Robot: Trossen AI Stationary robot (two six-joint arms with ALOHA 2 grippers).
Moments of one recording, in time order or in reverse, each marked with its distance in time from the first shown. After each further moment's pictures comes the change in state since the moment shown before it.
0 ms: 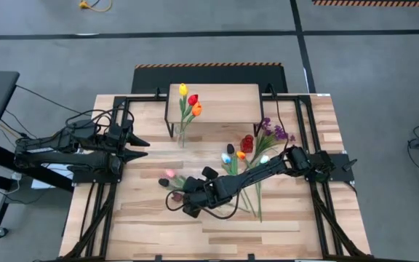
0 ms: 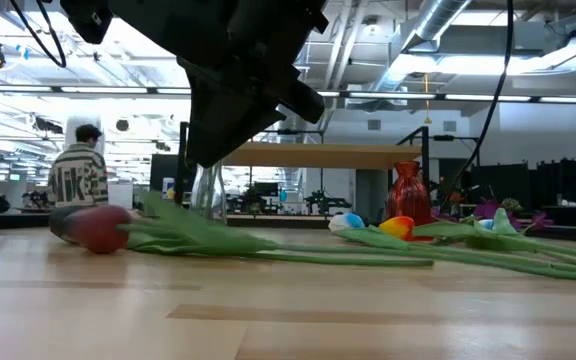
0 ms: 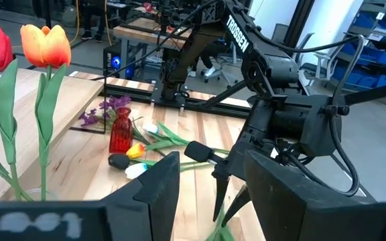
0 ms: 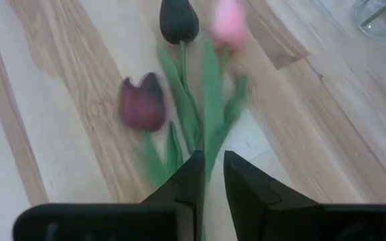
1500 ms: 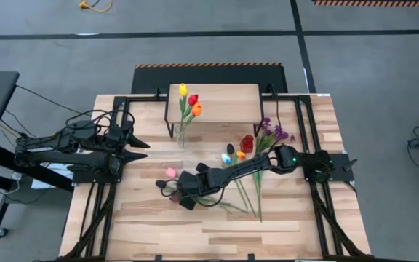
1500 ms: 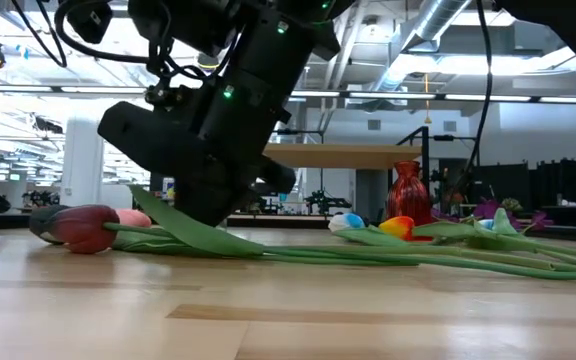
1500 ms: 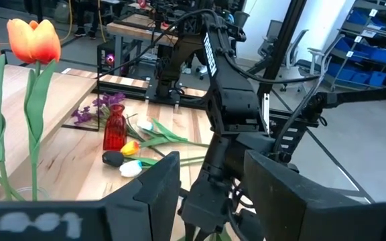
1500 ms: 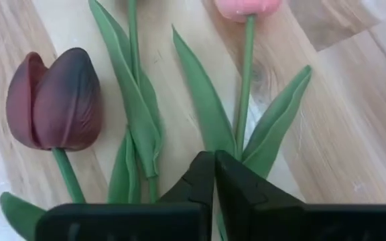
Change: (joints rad) left arm -0.020 0.001 0.001 -0.008 0.004 -0.002; right arm -0.108 0.155 0.003 0.106 -0.171 -0.086
